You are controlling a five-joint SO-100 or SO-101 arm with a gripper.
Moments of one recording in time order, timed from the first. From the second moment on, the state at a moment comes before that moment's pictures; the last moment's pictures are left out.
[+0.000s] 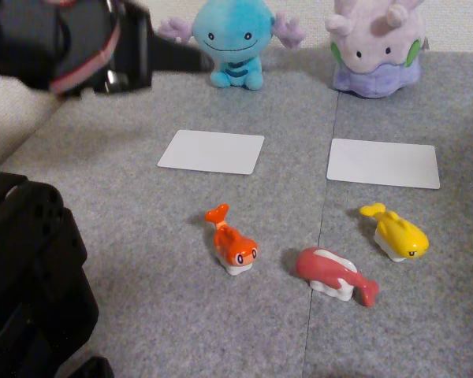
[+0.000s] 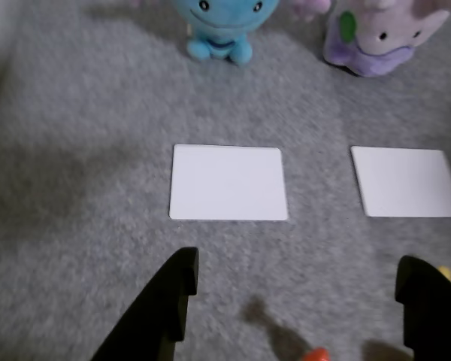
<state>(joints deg) 7.0 173.0 151.4 53.5 82.4</state>
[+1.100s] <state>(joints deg) 47.8 88.7 101.5 71.2 14.0</state>
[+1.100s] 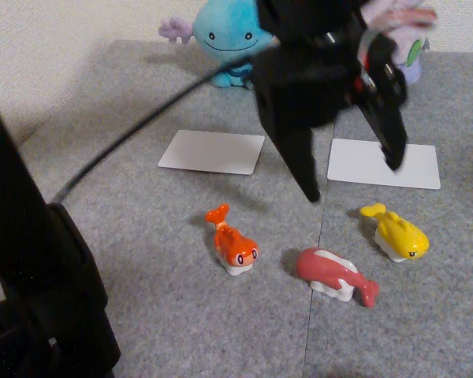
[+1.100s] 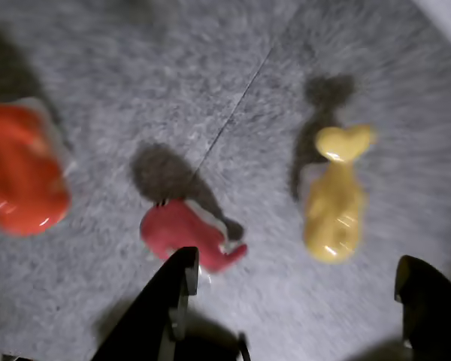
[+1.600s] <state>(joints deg) 51.0 81.1 101.4 59.7 13.4</state>
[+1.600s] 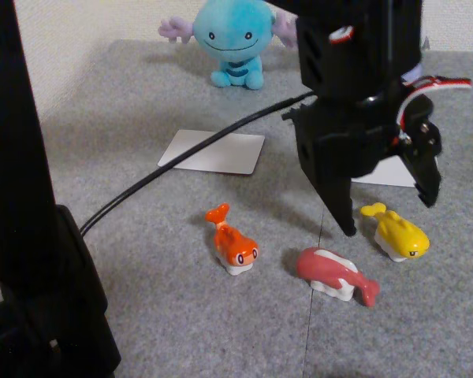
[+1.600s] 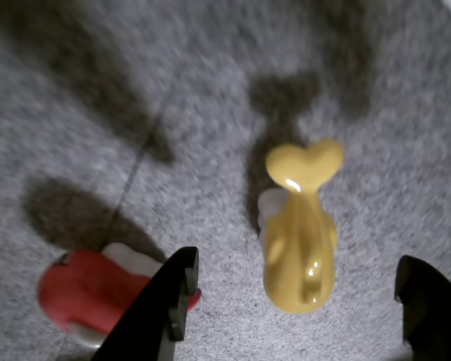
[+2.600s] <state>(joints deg) 53.2 74.6 100.7 57.8 18.0</state>
